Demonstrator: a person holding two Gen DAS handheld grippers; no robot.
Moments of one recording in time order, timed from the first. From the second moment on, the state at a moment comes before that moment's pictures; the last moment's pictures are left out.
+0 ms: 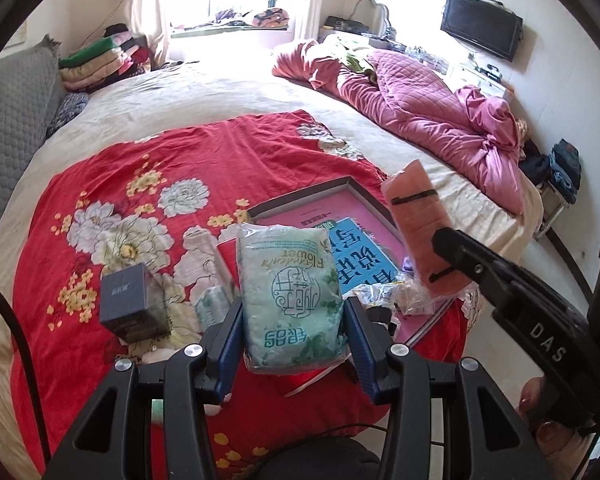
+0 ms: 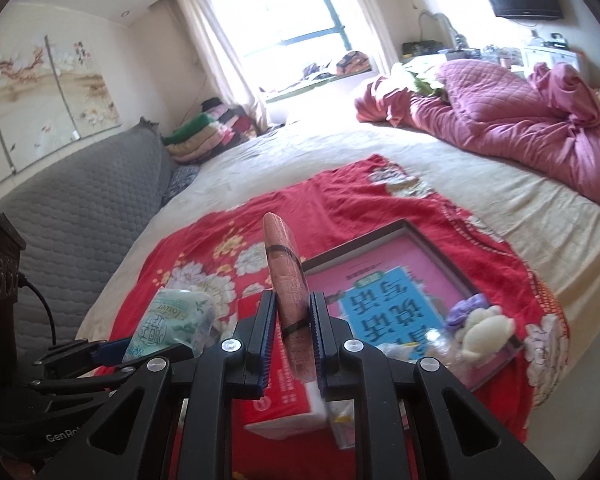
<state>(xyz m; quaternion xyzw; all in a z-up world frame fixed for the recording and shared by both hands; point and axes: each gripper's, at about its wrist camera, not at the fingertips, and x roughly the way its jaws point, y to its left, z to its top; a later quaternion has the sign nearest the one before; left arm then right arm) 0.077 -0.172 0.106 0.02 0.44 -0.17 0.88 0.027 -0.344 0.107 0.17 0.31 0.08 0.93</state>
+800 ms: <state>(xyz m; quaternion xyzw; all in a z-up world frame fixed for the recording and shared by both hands) 0.106 -0.245 0.069 0.07 0.47 -0.21 0.85 0.022 -0.420 0.084 0.22 0.32 0.02 0.92</state>
